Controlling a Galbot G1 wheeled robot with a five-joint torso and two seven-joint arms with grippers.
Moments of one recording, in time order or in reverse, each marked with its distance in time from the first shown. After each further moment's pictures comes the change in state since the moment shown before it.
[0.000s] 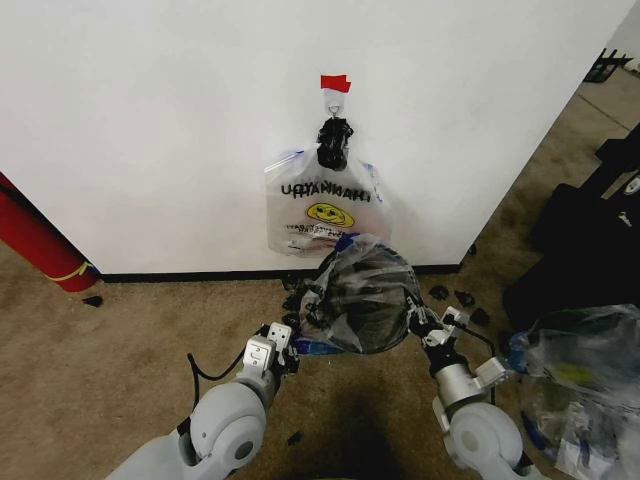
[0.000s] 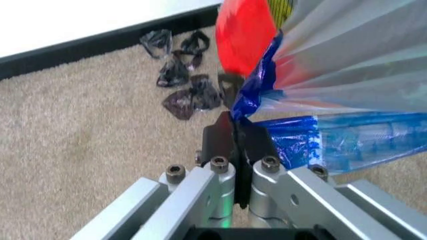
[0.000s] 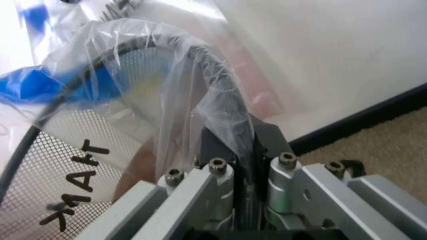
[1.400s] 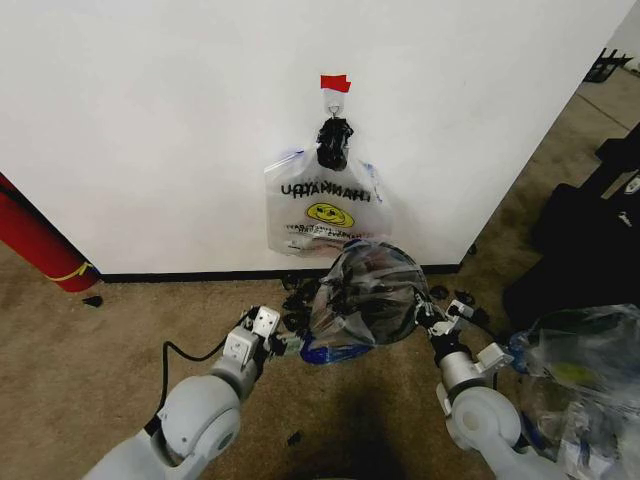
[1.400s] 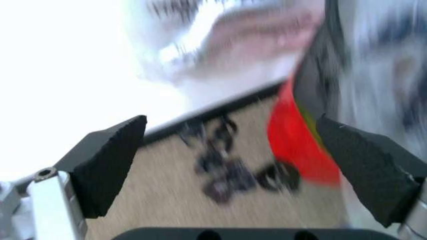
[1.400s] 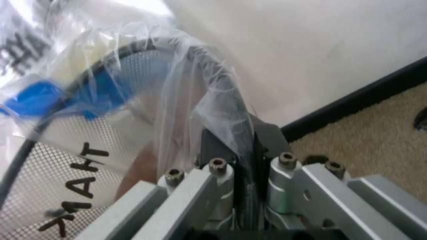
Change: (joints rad) left arm 0.075 -0.099 -0.180 -0.012 0.470 -0.091 0.359; right arm 0.072 -0.038 -0.001 -0.074 0.061 -0.033 0.056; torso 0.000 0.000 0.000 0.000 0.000
